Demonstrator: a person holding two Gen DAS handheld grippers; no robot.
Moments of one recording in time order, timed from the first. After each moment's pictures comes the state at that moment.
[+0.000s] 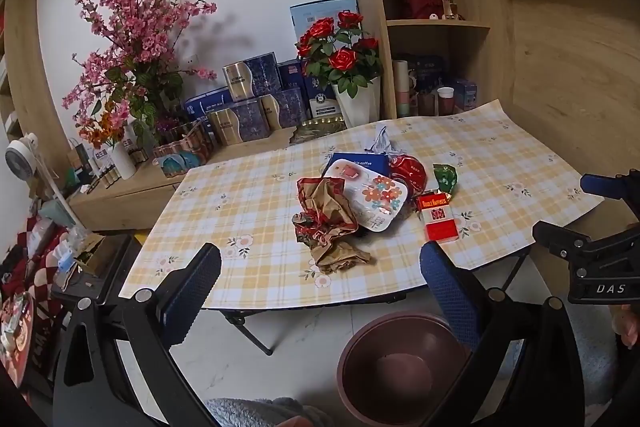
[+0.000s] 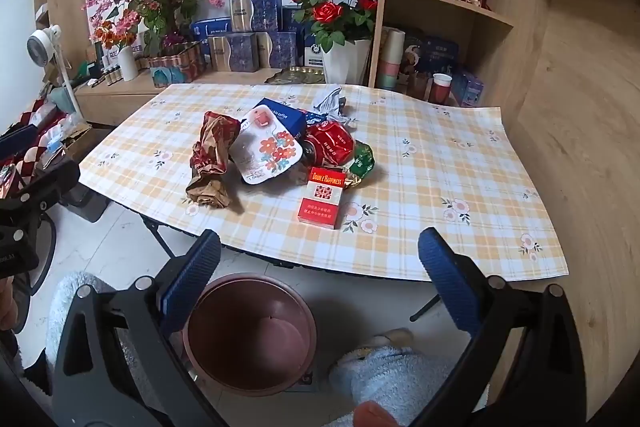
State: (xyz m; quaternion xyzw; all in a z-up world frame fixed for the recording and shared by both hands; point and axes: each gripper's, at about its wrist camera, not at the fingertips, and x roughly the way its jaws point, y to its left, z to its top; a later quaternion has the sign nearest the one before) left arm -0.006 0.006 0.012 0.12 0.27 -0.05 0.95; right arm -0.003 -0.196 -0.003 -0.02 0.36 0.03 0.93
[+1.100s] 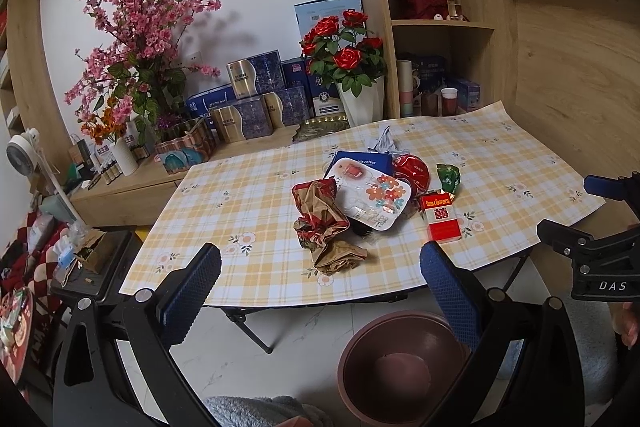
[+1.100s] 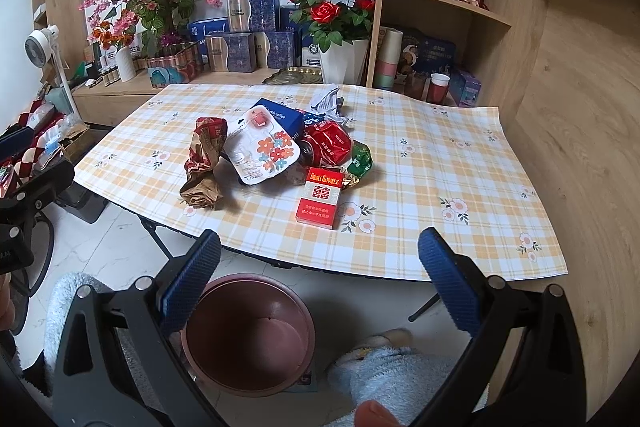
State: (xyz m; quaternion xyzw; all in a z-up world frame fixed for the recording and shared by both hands) left arm -0.005 0.012 0.010 0.11 0.27 -0.05 0.95; right arm -0.003 -0.198 -0.005 -0.03 0.36 0.02 0.93
